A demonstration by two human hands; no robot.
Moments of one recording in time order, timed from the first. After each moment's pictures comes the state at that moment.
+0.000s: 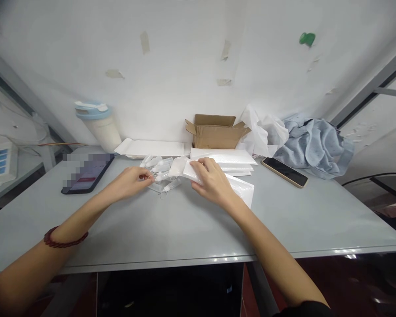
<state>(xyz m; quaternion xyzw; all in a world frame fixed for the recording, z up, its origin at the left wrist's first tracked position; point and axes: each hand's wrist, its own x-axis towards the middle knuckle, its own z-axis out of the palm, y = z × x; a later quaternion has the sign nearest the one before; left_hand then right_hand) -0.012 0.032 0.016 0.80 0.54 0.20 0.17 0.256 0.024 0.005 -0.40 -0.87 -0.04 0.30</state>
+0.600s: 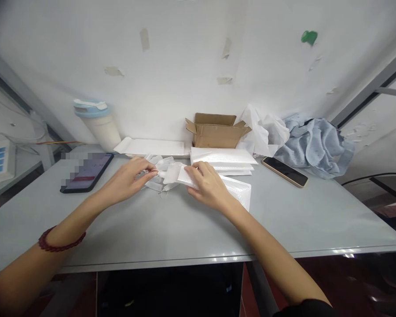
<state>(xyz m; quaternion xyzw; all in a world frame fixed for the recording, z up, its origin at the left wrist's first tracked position) -0.007 0.022 0.026 0.84 0.45 0.29 0.10 0.248 0.018 0.000 -0.37 -0.89 -0.02 0.27</state>
